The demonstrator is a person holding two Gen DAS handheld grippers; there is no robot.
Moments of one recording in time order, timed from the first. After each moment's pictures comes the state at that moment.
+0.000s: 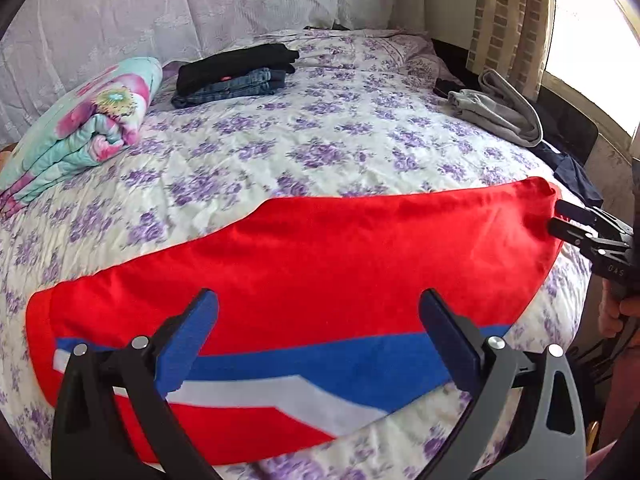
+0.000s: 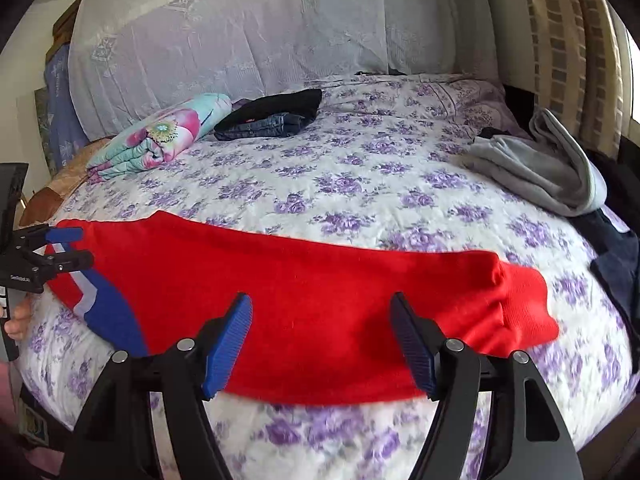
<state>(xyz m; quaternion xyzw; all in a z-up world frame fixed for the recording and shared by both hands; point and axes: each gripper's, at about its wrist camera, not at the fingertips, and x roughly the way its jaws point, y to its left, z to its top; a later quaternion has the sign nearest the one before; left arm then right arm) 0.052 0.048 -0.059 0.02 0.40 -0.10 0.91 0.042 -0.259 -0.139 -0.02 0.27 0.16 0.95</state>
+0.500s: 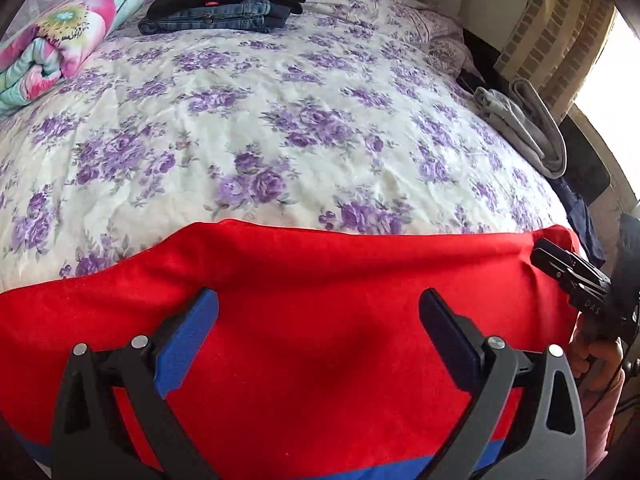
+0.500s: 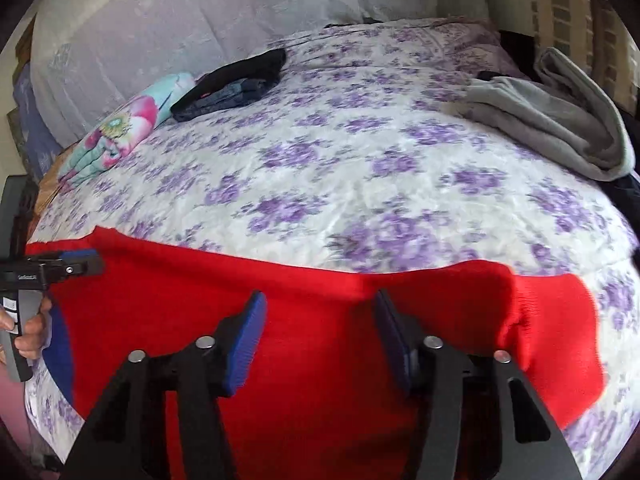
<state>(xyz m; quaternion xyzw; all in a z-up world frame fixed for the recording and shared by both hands) 0.153 0.041 -0.115 -0.08 0.48 -0.11 0.87 0.125 -0.296 -0.168 0.02 0.34 0.14 0.93</state>
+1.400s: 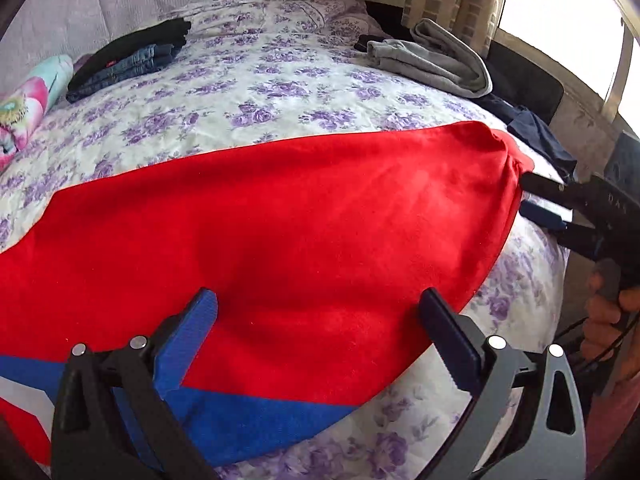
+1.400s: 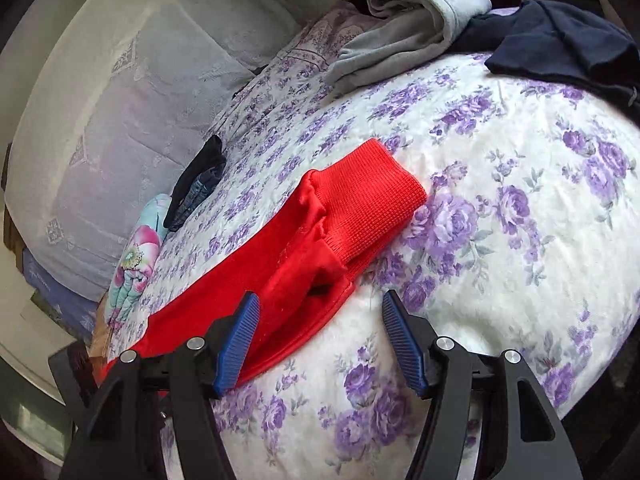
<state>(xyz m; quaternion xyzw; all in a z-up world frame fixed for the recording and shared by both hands) 0.063 -0.100 -0.123 0.04 0.42 -0.18 0.89 0.046 -0.401 -0.205 0.33 0.30 0.12 0.89</state>
